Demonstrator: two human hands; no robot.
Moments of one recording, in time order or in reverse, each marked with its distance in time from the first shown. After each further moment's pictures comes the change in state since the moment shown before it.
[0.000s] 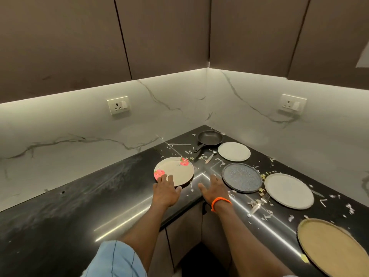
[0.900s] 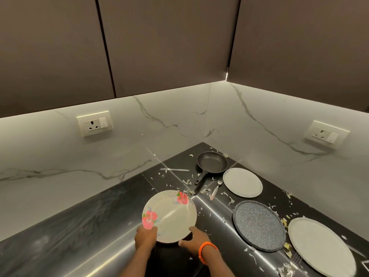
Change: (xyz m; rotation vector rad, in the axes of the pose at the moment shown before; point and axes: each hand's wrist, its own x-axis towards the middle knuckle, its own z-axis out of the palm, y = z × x) left_hand 0.203 -0.104 0.111 -0.839 -0.134 -0.793; right_hand 0.173 -0.024 0.123 0.048 -0.506 0.298
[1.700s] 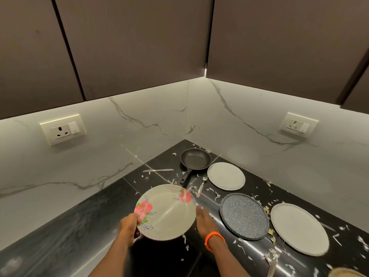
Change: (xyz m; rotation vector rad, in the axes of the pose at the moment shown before) left_hand 0.009 0.071 -0.027 -0.356 -0.160 -0.008; right_hand 0.014 0.019 -0.042 0.384 0.393 0.019
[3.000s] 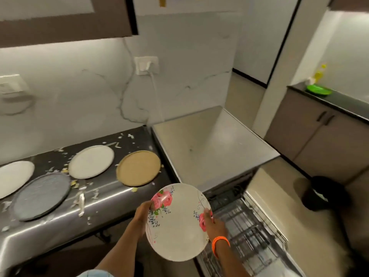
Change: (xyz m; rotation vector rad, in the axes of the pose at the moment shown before) left_hand -0.443 -0.346 0.271 0.962 -1.172 0.051; right_hand -0.469 0.450 -0.198 0.681 0.951 0.766
